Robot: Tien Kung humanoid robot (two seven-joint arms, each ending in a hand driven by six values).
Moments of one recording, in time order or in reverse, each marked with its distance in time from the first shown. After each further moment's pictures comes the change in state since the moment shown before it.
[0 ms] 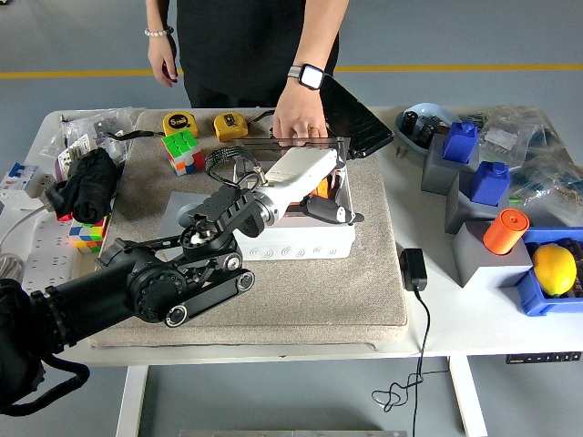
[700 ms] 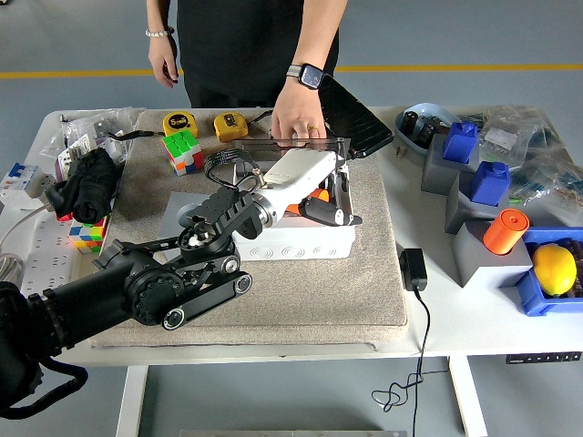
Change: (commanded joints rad) left arm 0.009 0.006 -0.010 -0.011 0.036 -0.011 0.002; right arm 0.002 0.001 0.009 0.006 -0.010 -0.001 0.002
